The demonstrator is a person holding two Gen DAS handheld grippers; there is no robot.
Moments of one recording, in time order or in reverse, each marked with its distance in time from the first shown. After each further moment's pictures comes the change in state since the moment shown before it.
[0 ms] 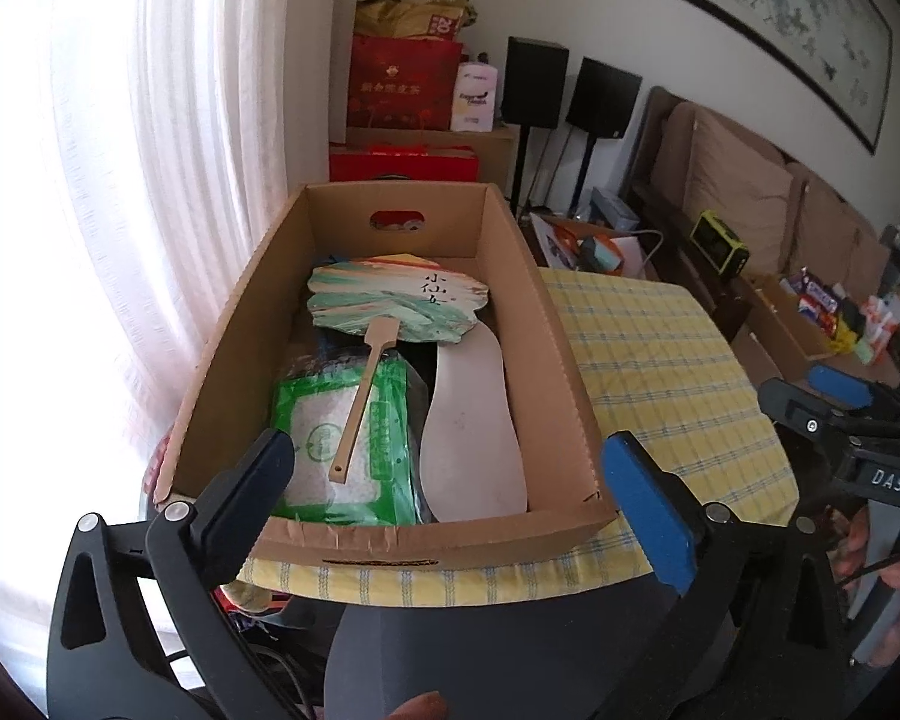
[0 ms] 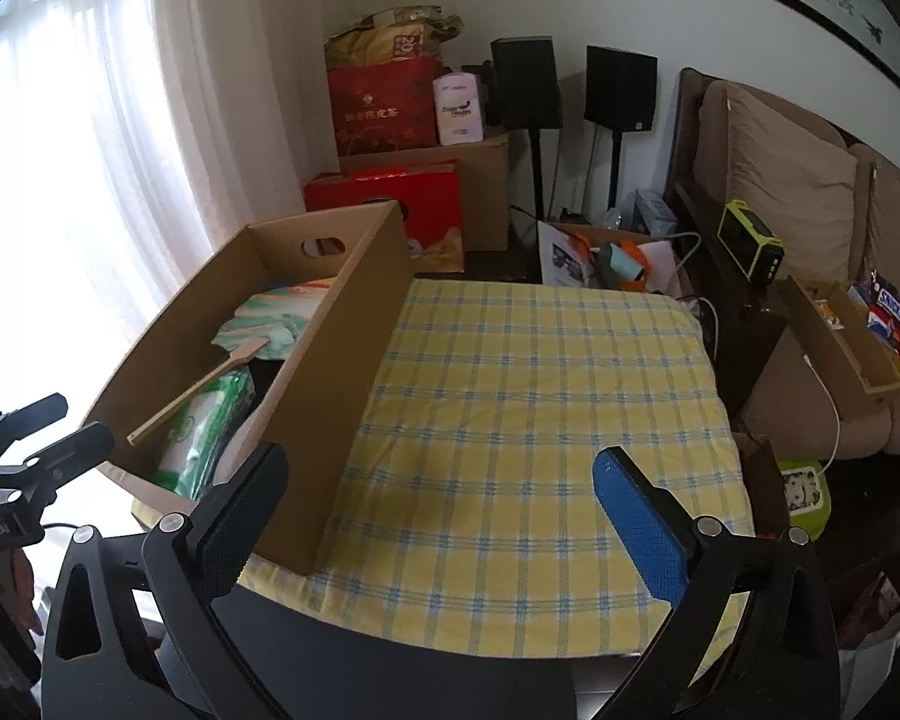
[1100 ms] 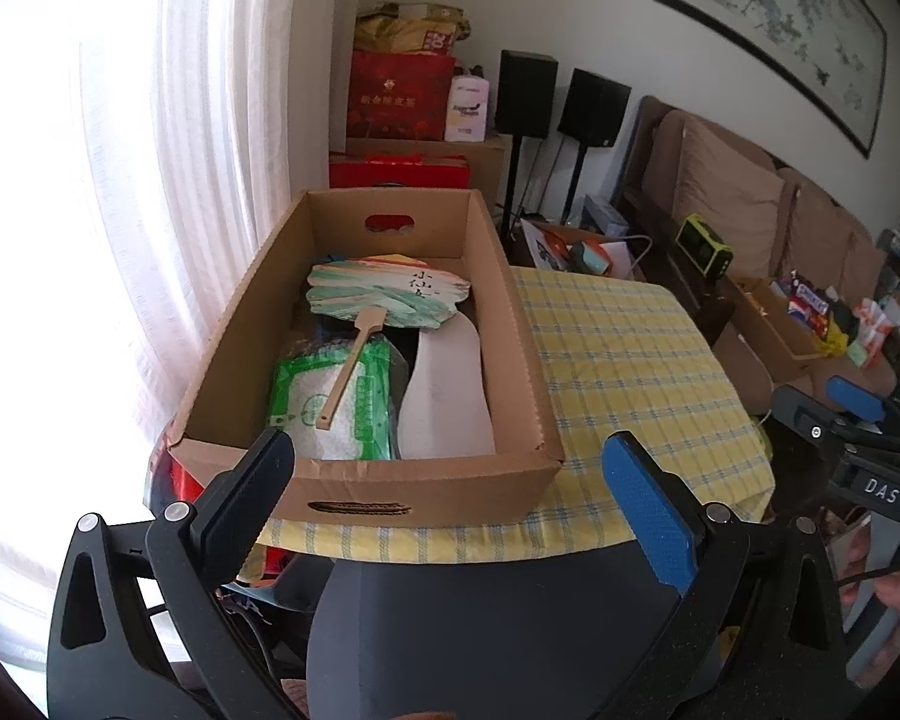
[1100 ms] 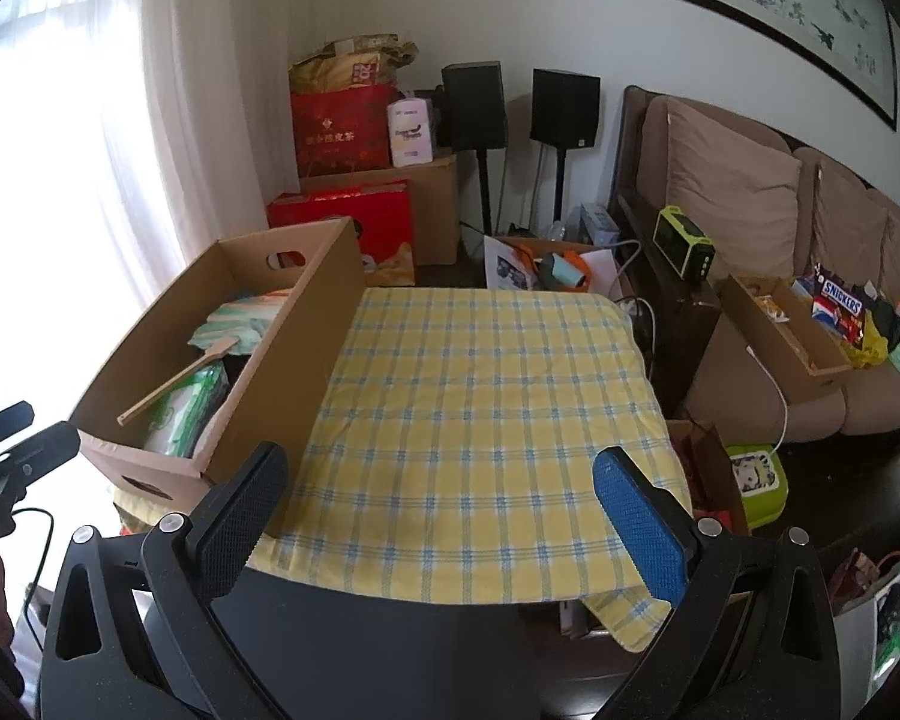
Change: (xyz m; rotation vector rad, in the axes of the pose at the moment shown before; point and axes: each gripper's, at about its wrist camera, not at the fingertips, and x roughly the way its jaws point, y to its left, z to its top) left arm -0.042 -0.018 -0.020 0.000 -0.020 0.000; right arm -0.053 -0.010 -0.026 0.017 -0.052 -0.100
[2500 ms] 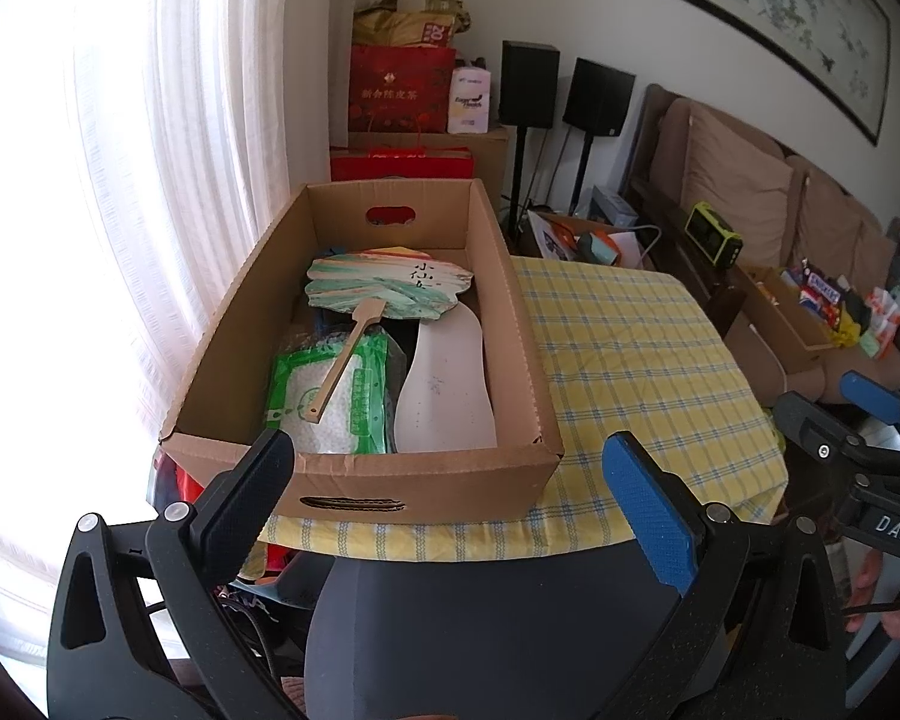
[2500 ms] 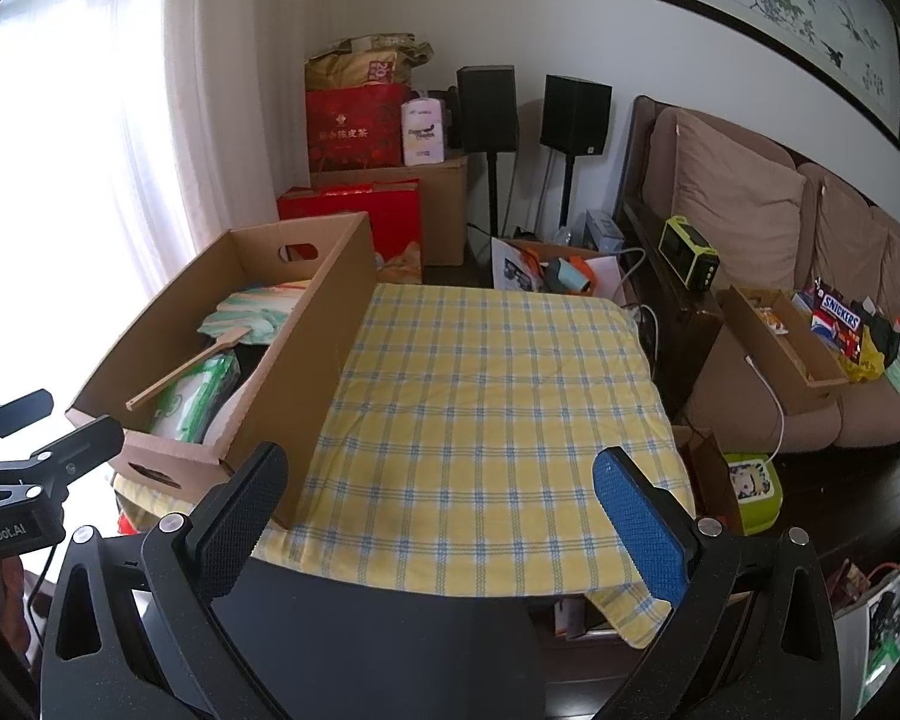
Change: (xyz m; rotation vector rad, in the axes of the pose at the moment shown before) left arm 0.012 -0.007 -0.003 0.011 0.010 0.034; right arm -0.005 0.013 -0.005 -0.030 -0.001 0.000
